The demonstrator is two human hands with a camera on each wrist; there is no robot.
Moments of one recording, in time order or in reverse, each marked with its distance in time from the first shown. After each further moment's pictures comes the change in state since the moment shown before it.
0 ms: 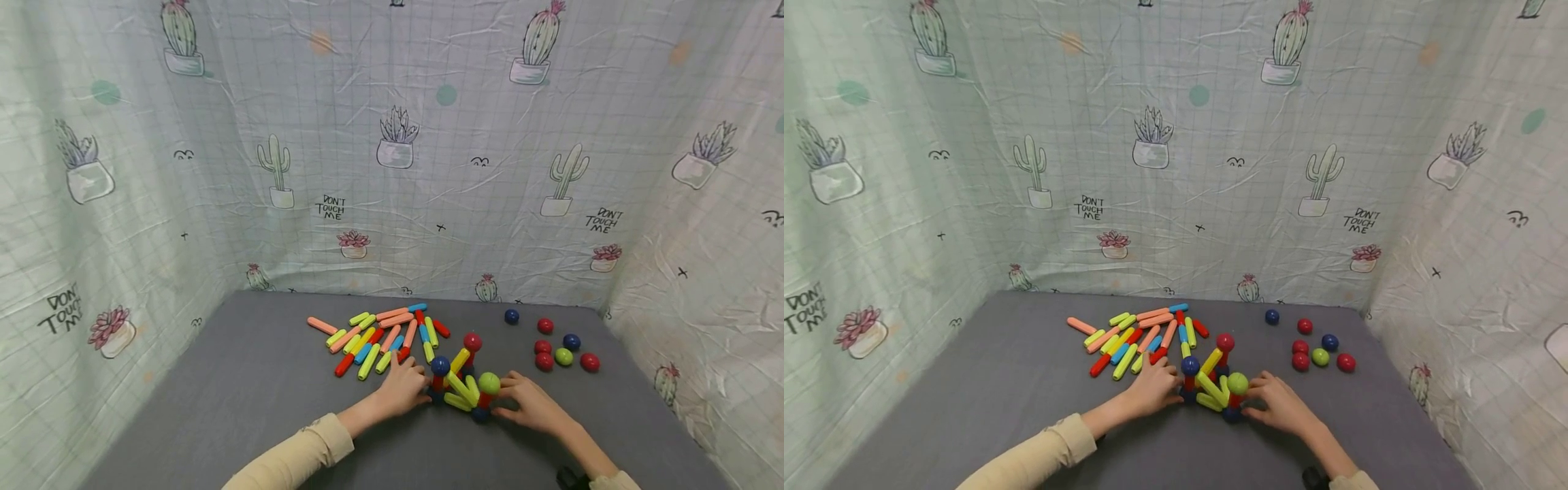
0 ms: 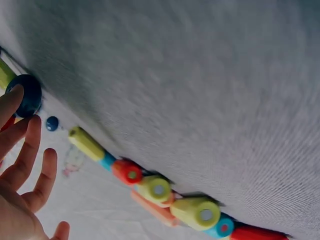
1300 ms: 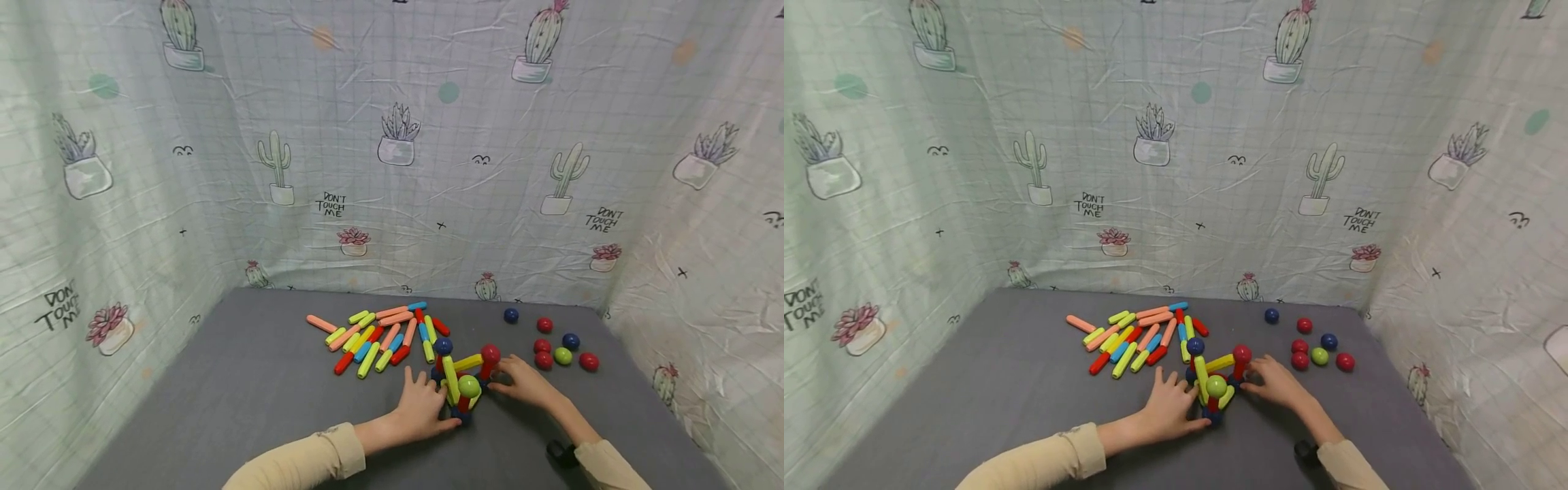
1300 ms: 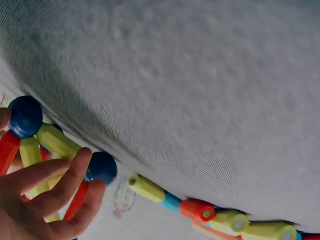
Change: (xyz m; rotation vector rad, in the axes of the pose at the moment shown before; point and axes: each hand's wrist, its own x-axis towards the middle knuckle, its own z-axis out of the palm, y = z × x) left_hand 0.000 0.045 -0.002 0.046 -0.069 -0.076; right_hand 0.019 0.022 -0.004 0.004 -0.098 0.228
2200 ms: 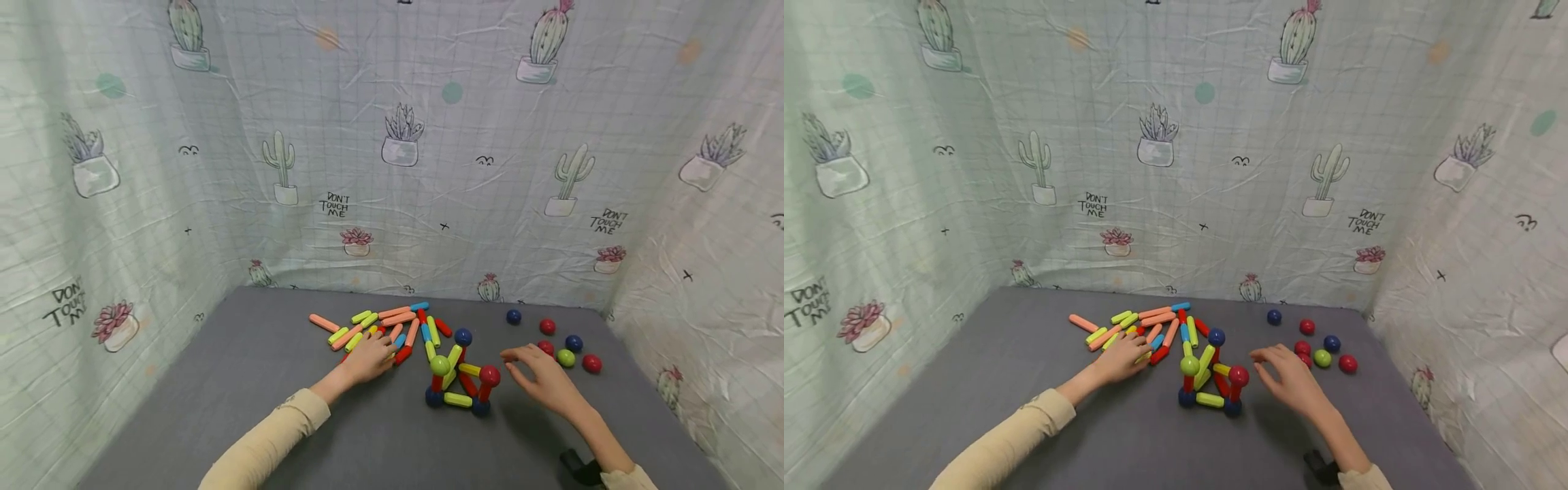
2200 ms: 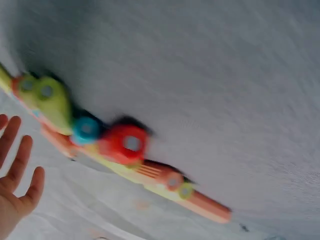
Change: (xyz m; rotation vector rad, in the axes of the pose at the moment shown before) left_hand -0.002 -0.125 0.009 -0.019 0.061 0.029; right_hand -0.009 -0.042 -0.046 0.002 0.323 -0.008
